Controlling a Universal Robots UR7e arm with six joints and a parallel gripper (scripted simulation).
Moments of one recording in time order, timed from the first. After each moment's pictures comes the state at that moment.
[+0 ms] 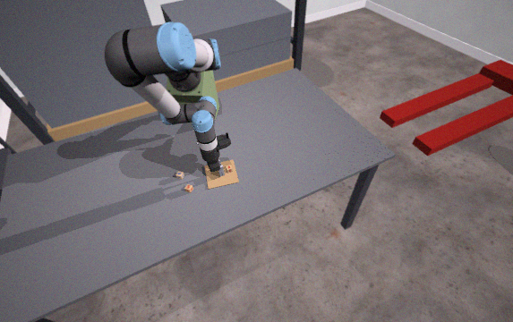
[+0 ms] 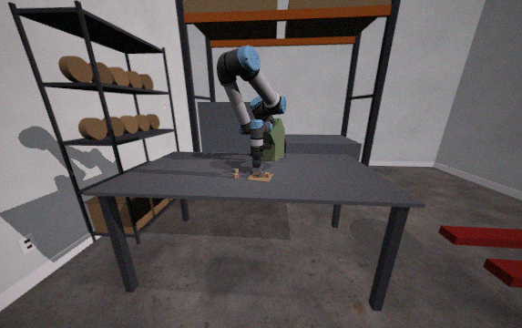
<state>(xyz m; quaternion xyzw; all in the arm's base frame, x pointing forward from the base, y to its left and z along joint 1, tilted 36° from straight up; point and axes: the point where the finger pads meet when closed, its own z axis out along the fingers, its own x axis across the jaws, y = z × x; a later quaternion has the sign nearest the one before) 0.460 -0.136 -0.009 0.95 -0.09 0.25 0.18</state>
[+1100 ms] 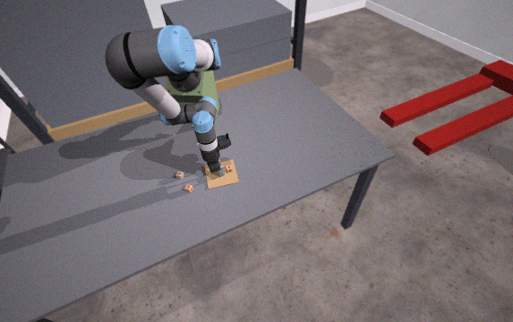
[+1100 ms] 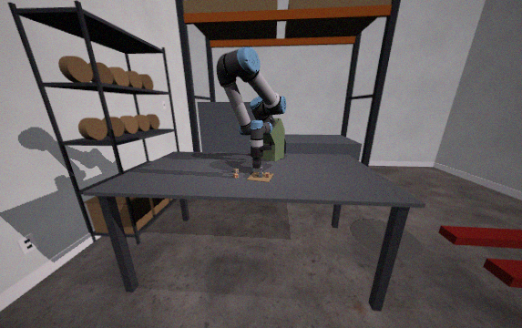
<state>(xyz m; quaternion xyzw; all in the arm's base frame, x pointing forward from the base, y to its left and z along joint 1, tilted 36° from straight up) 0.460 -0.137 -0.013 0.95 -0.09 0.25 0.18</state>
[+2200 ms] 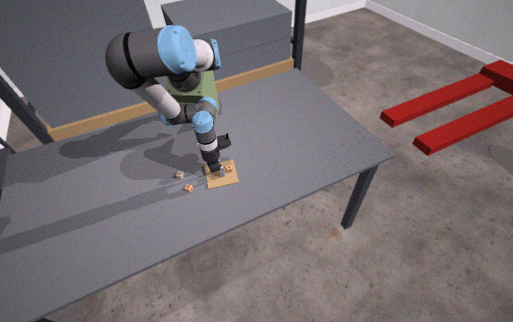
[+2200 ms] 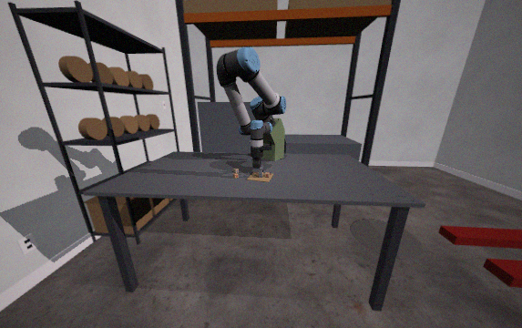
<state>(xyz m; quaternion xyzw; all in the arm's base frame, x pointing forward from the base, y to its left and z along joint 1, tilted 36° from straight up) 0.460 -0.137 -0.013 0.95 -0.09 0.25 0.18</state>
